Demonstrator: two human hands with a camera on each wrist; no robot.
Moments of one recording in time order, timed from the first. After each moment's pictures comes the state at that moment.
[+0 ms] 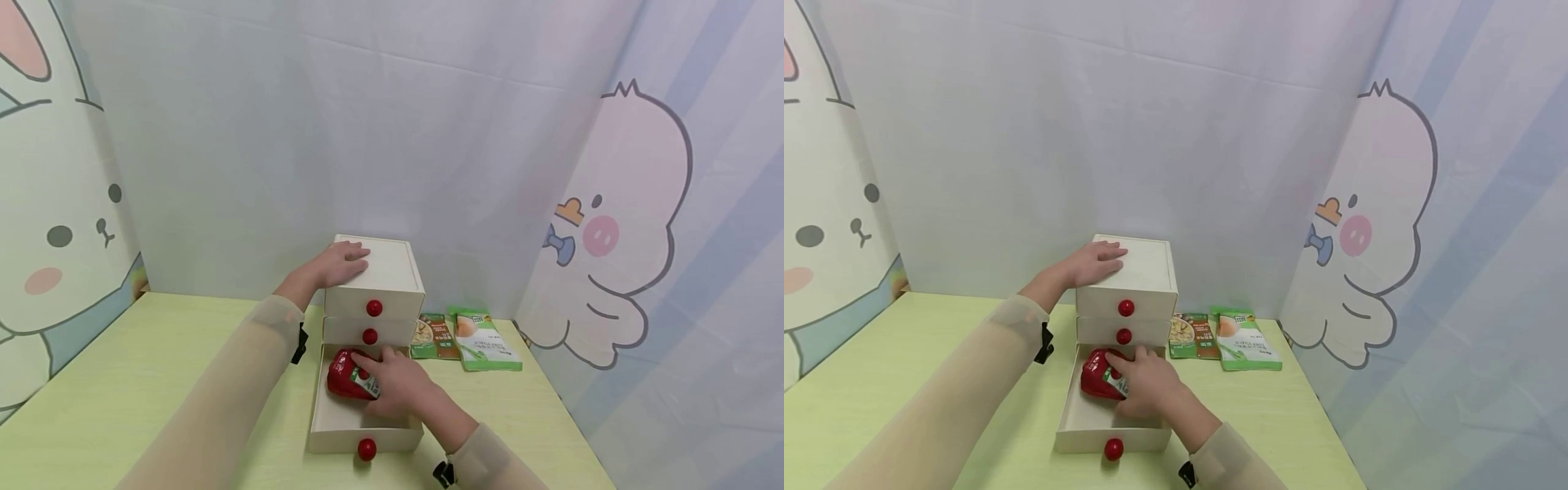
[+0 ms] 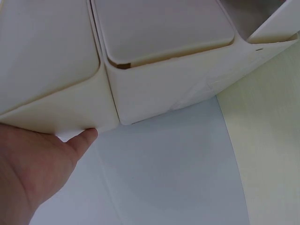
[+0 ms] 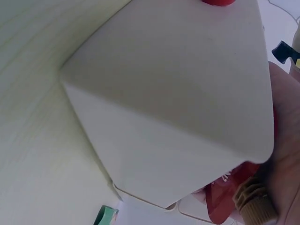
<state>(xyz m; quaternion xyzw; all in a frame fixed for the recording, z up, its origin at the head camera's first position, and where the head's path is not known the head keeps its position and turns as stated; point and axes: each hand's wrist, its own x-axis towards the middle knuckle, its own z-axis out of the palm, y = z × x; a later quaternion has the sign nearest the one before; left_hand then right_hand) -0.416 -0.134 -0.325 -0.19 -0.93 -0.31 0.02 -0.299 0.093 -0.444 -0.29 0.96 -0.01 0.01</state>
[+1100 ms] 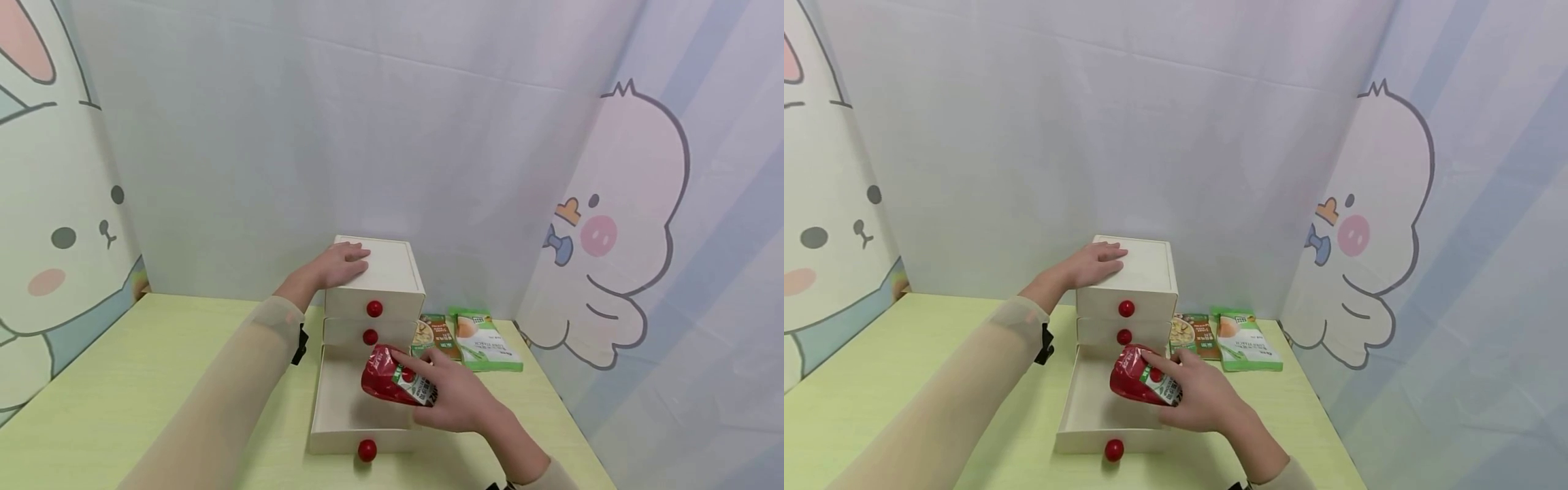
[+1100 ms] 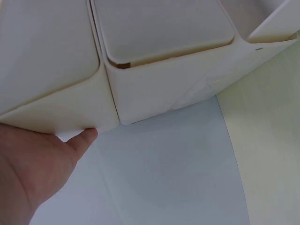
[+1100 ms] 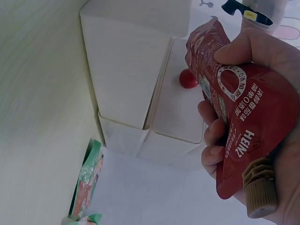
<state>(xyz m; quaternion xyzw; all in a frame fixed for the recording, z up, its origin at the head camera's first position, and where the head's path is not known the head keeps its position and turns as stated) -0.415 -0.133 -0.324 -0.19 -0.93 -0.31 0.02 -0.261 0.183 -0.411 -0.29 0.95 -0.15 -0.03</state>
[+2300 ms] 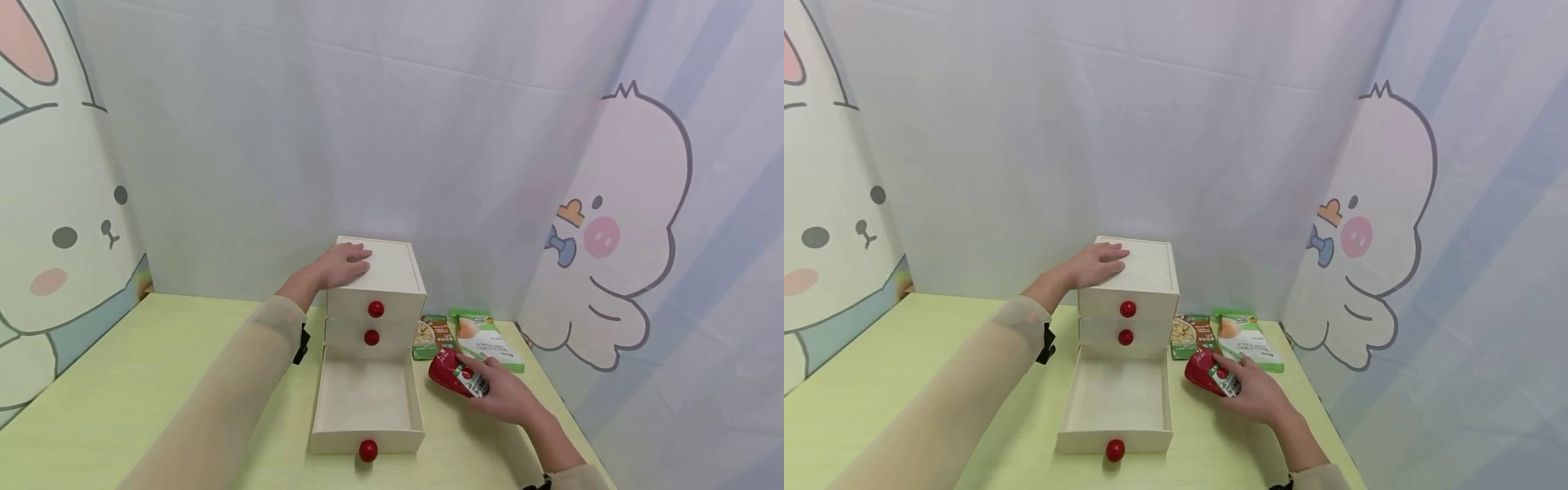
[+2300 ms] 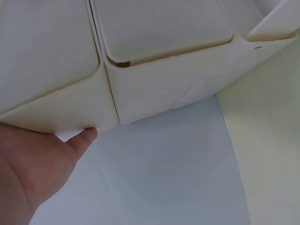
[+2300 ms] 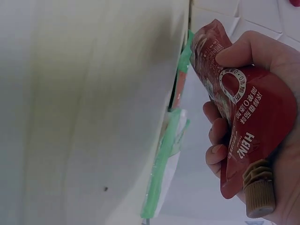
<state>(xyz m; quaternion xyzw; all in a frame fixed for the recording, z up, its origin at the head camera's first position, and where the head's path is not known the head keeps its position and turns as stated) -0.415 -0.135 -0.326 -0.19 -0.93 -0.32 0.02 -0.317 0.286 -0.466 -0.14 0.97 -0.18 -0.01</state>
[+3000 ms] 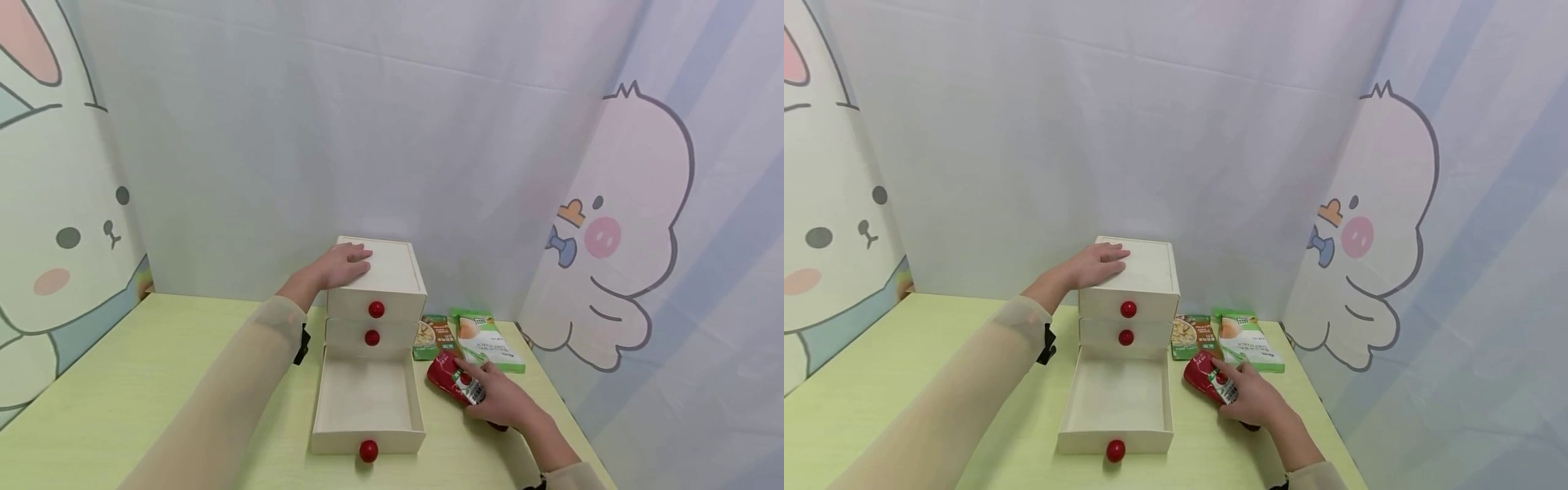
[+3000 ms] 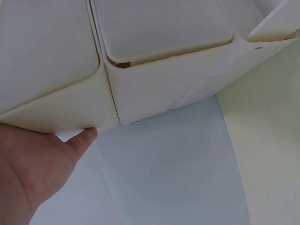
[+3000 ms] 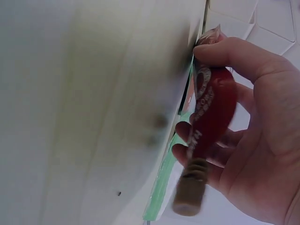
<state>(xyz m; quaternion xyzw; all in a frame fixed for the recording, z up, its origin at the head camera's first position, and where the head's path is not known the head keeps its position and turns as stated) -0.413 -0.134 -0.326 -0.18 -0.93 -0.32 0.02 -0.317 0.281 -0.474 -0.12 0.98 -0.16 0.03</state>
